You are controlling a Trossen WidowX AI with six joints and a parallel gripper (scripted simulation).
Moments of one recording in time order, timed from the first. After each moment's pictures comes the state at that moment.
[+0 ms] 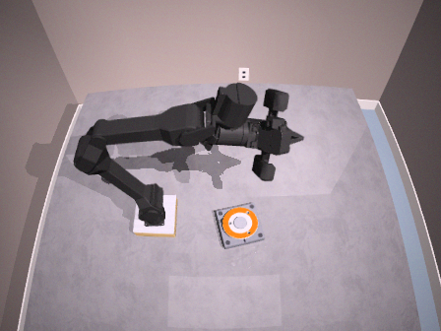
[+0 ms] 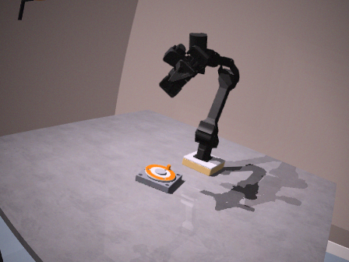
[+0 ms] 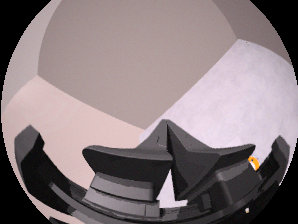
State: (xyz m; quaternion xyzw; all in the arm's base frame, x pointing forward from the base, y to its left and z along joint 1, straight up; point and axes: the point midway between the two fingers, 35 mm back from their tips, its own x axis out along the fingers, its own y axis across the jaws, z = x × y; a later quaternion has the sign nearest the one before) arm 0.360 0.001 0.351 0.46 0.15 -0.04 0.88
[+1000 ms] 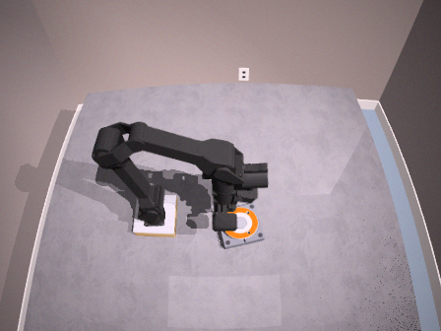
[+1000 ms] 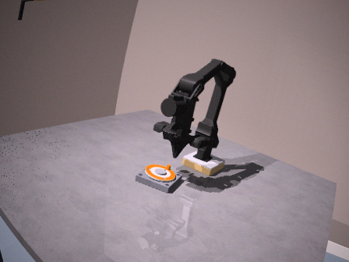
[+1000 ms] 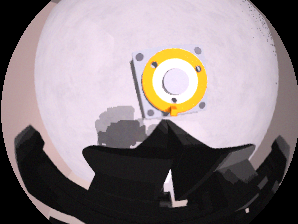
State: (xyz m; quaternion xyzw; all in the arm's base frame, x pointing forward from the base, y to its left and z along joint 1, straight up) arm 0.222 -0.020 0.091 0.03 0.69 -0.03 0.72
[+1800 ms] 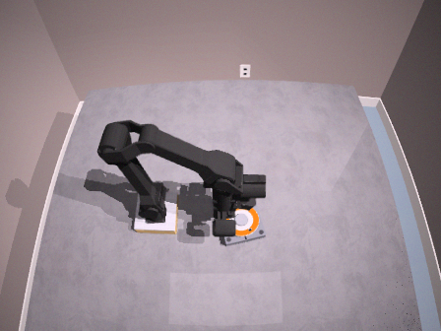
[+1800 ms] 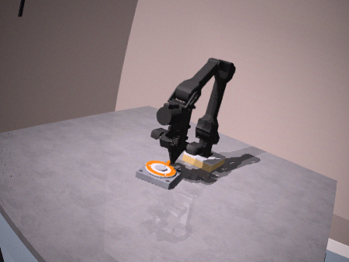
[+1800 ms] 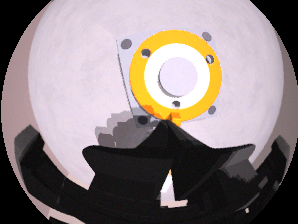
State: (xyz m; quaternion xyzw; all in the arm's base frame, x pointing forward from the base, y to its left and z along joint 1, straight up) arm 0.216 -0.027 0.047 0.03 0.70 -0.03 0.71
